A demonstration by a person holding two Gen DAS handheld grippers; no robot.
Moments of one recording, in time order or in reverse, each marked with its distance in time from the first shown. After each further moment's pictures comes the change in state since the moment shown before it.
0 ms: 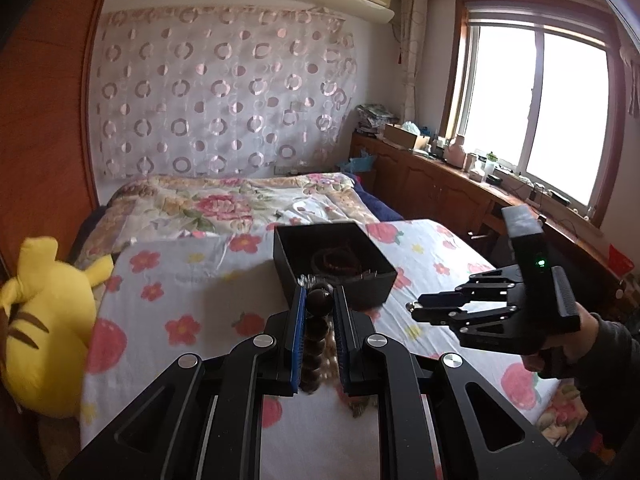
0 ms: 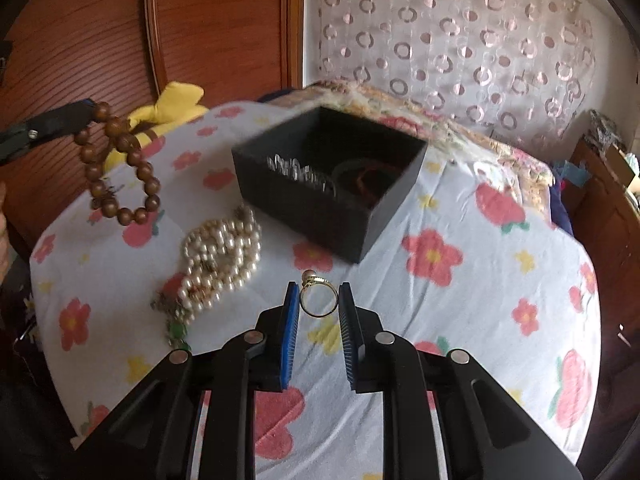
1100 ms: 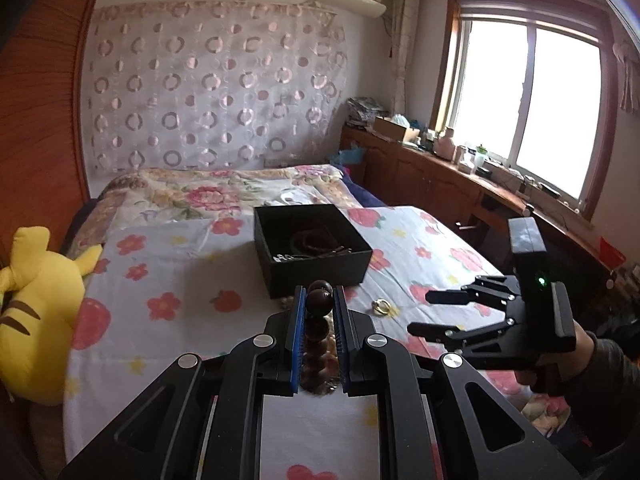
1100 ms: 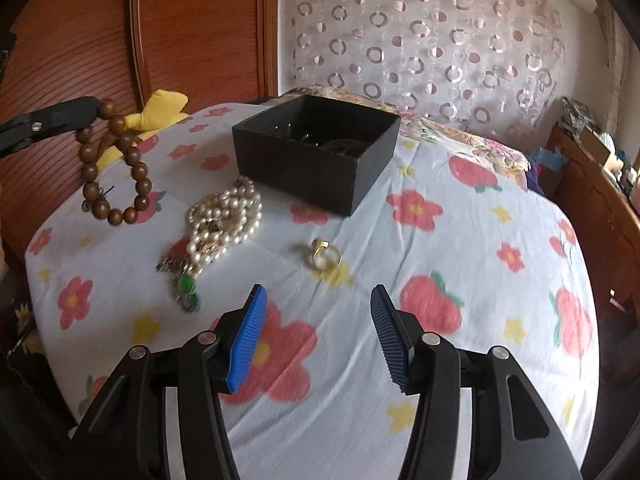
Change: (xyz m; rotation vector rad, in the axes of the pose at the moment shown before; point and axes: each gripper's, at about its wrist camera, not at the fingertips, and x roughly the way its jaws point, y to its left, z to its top) left arm -0.008 -0.027 -0.021 -0.004 0.024 -0.026; right arm -0.003 0.013 -0.044 0.050 -0.004 -0.070
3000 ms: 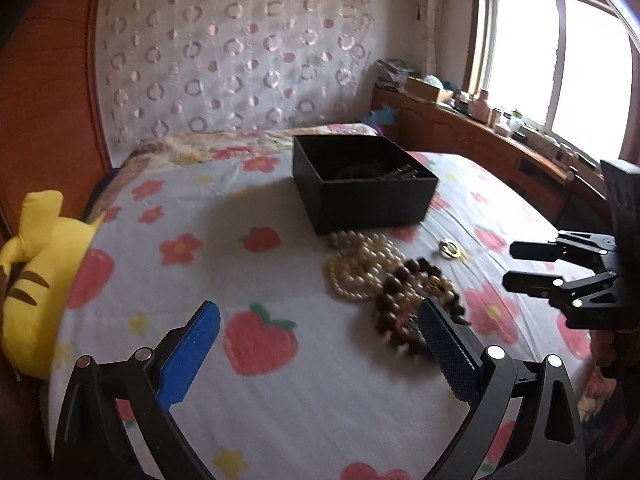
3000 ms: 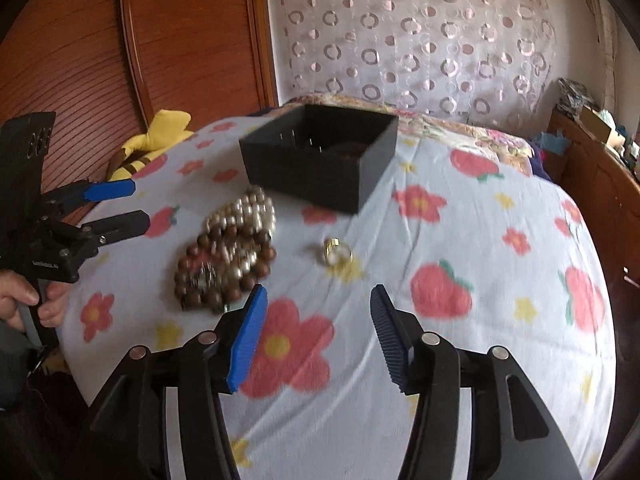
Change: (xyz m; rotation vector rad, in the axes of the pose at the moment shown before) left arm 0.056 0.026 -0.042 0.006 0.142 0.103; right arm -0.017 0.001 -0.025 0.101 -0.036 0.042
